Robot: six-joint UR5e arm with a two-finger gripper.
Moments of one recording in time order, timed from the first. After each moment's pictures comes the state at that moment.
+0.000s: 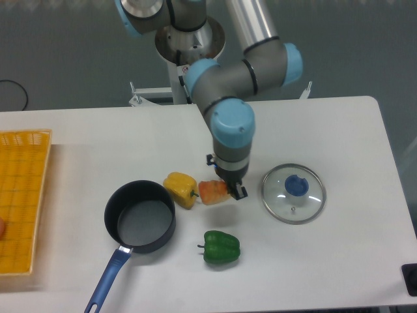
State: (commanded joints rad) arm 2.39 -1.88 -1.69 -1.11 1.58 1.50
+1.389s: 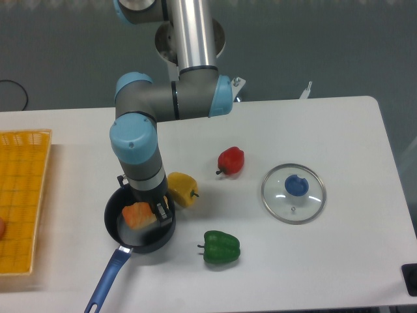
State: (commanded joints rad) arm 2.15 -2.00 -1.61 -1.02 1.59 1.19
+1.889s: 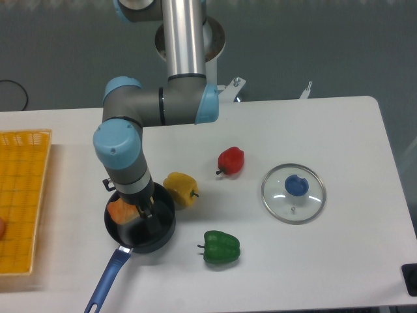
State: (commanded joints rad) arm 2.11 -2.03 -1.60 -1.01 1.60 1.13
